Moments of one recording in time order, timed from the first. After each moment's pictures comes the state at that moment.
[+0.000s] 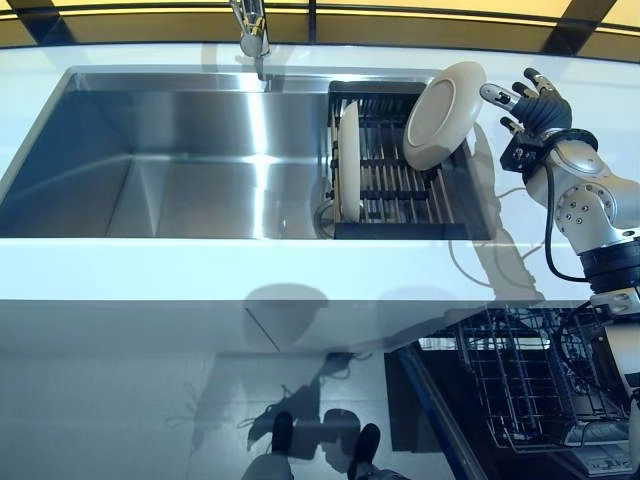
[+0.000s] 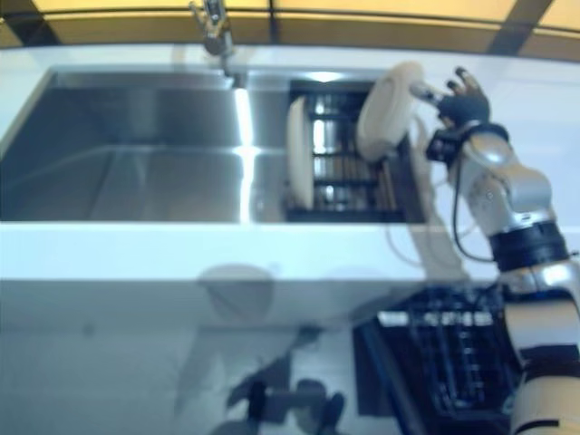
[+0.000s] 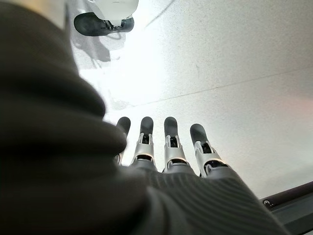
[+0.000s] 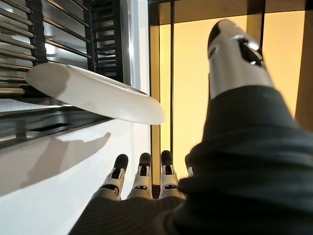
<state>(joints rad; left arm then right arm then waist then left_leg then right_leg) 0.04 0.37 -0.19 1.12 -0.06 0.21 0.09 -1.08 -0.84 0.26 0.43 0.94 0.36 -0.39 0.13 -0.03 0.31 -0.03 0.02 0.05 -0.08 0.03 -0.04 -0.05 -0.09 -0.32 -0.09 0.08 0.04</state>
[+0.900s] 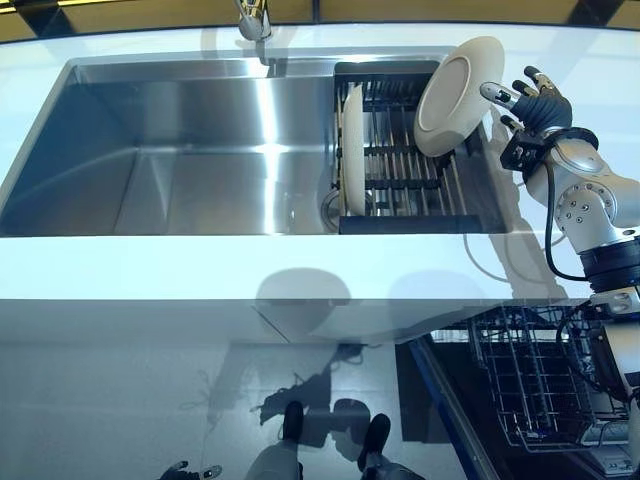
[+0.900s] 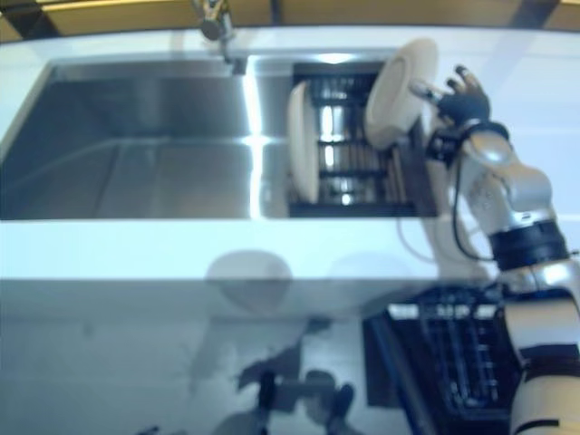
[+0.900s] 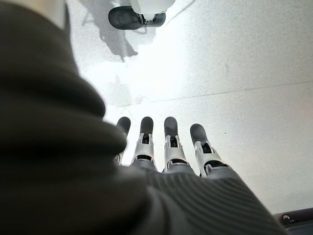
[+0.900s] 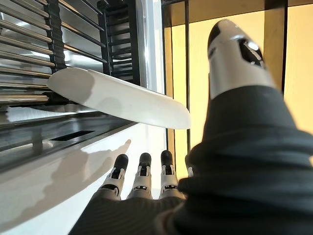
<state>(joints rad) 0.03 0.38 -0.19 1.06 -0.14 0.08 0.09 -1.09 -0.84 0.26 0.43 0.94 0.36 -0.38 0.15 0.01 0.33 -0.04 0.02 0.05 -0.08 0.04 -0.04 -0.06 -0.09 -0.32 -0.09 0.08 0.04</state>
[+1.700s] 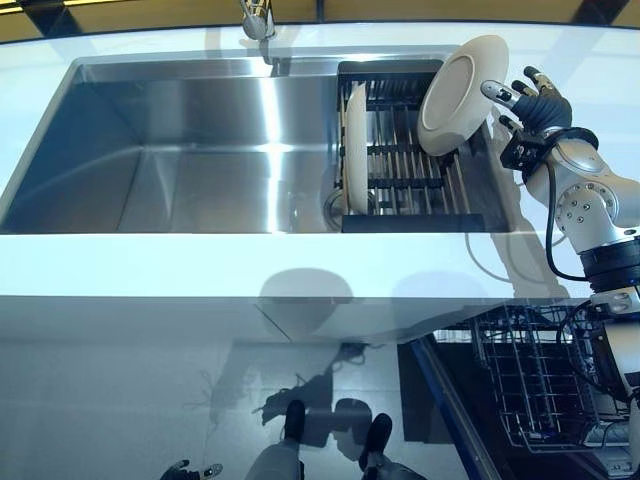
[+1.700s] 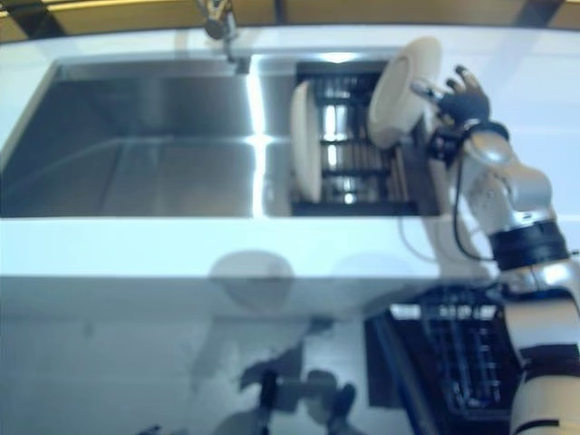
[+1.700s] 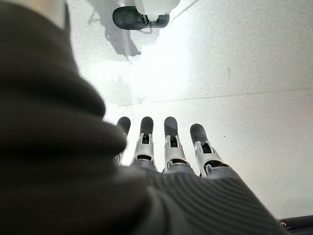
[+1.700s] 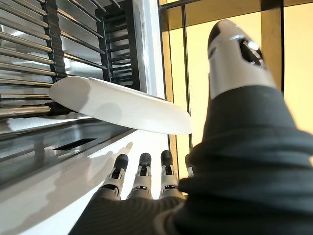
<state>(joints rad) 0.04 0.37 -0.19 1.06 -0.18 0.06 0.08 -1.09 -0.84 0.26 0.44 0.97 0.33 -0.39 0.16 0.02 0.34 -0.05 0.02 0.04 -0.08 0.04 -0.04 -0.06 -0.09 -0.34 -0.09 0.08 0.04</state>
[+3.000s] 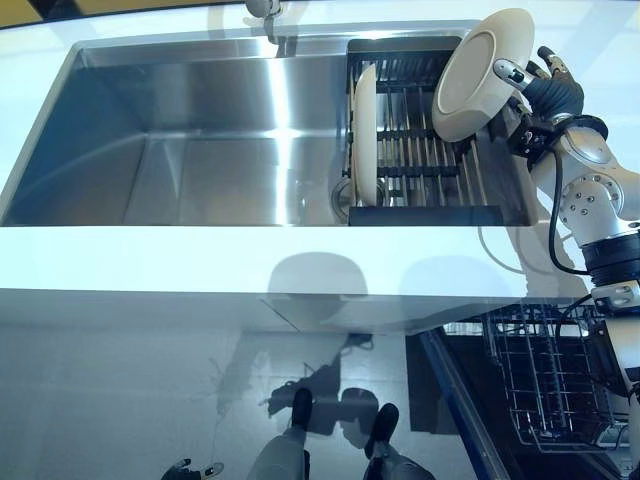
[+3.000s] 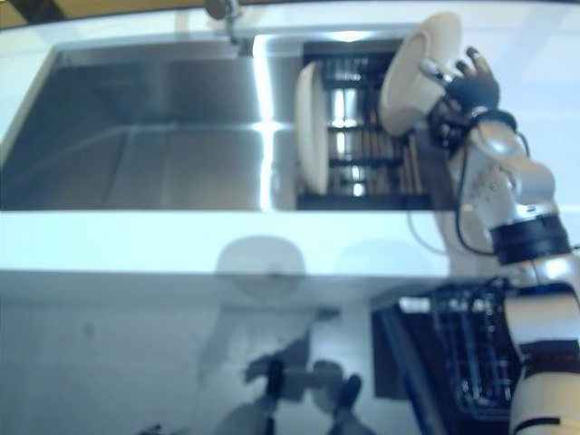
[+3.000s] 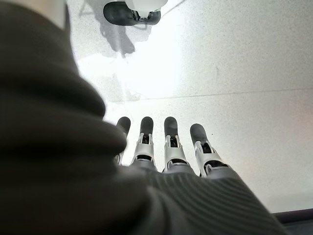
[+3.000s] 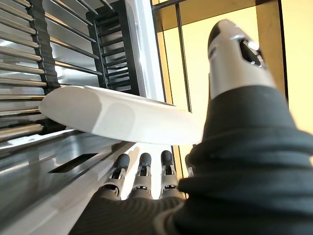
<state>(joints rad) 0.05 0.37 -0.19 1.06 -0.19 0.05 0.08 -1.12 -0.83 0.25 0.46 0.99 0.27 -0.40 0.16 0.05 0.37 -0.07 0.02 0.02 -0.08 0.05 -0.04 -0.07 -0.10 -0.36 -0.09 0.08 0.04</state>
